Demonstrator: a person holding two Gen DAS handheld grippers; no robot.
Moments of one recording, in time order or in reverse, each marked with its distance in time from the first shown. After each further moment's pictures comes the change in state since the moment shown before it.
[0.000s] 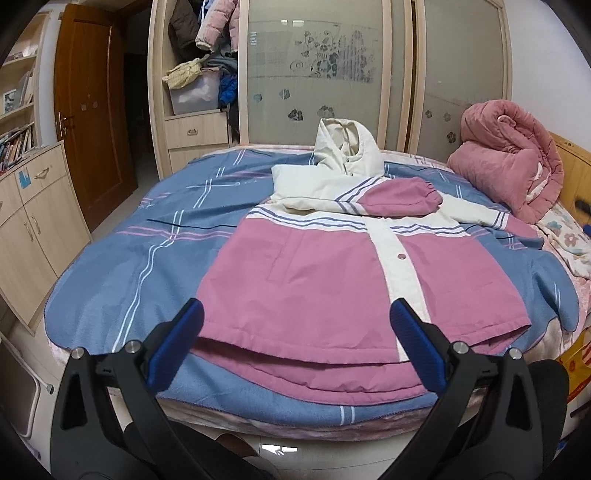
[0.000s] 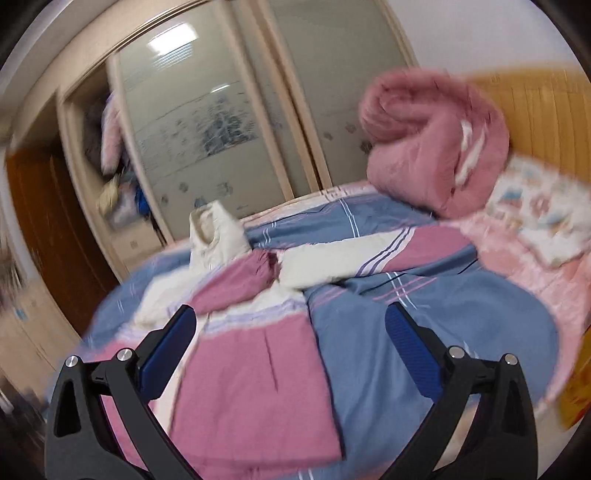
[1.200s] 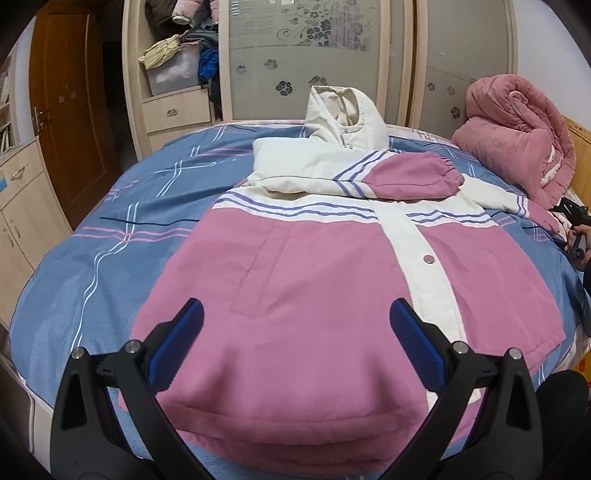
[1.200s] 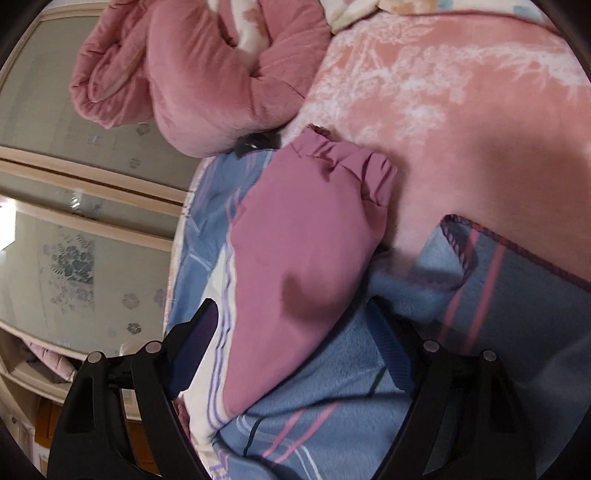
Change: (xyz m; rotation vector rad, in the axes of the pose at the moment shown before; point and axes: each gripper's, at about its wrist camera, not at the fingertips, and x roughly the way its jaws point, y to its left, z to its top) left arm 0.123 -0.014 0.017 0.022 0.090 -0.017; right arm 0.253 -0.319 0.024 0.882 0.179 -0.125
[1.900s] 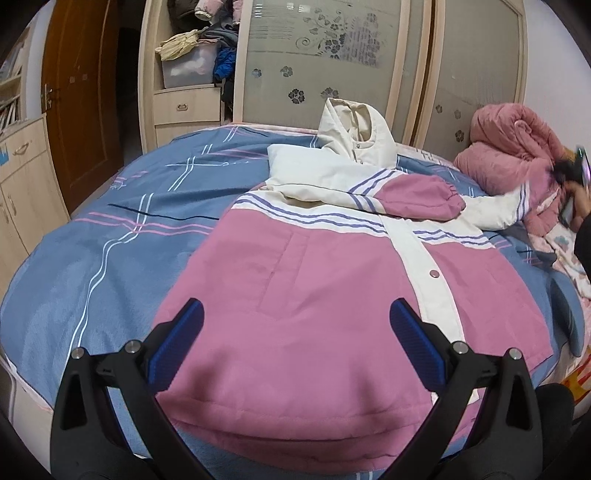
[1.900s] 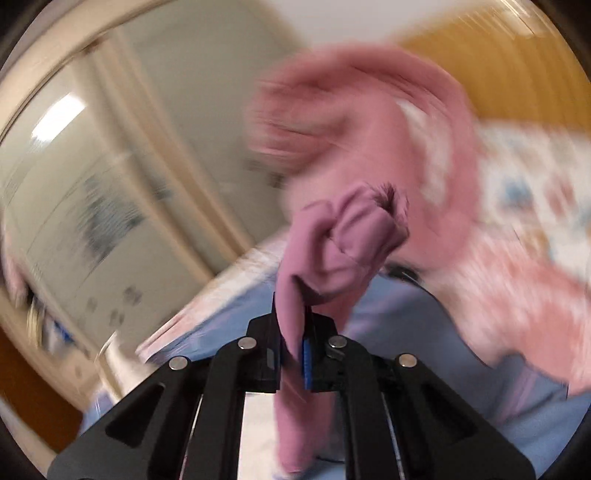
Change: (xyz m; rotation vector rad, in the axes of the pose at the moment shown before) left arm -0.013 0.038 -0.004 -0.092 -0.038 -0.049; right arm -0.063 0.259 -0.088 -0.626 -0.410 0.002
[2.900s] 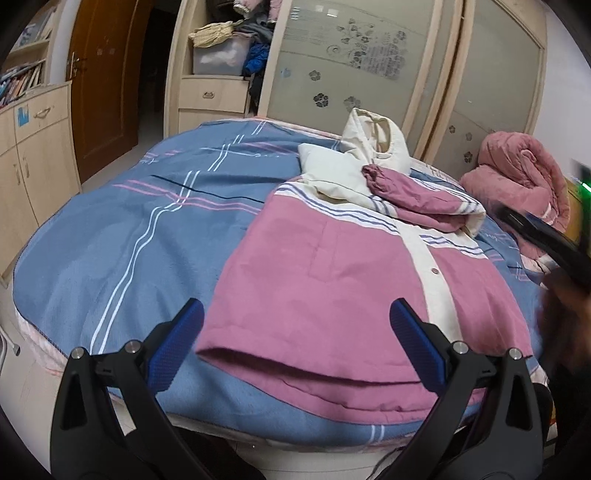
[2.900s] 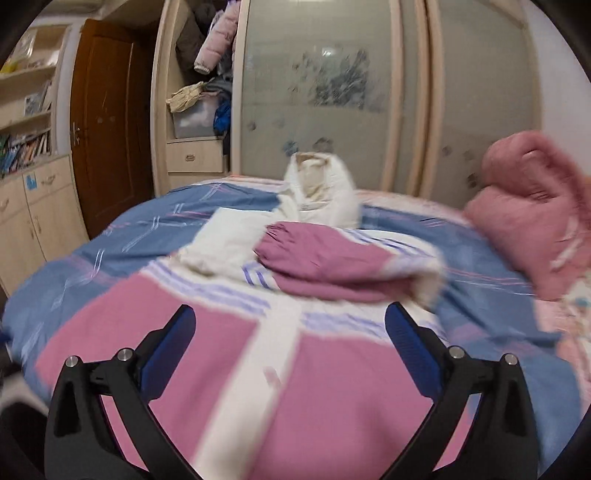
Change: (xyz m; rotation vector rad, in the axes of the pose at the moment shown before) left arm -0.059 0.046 -0.022 -0.104 0.002 -0.007; right arm -0.246 0.209 -0.287 -0.739 0.202 0.309
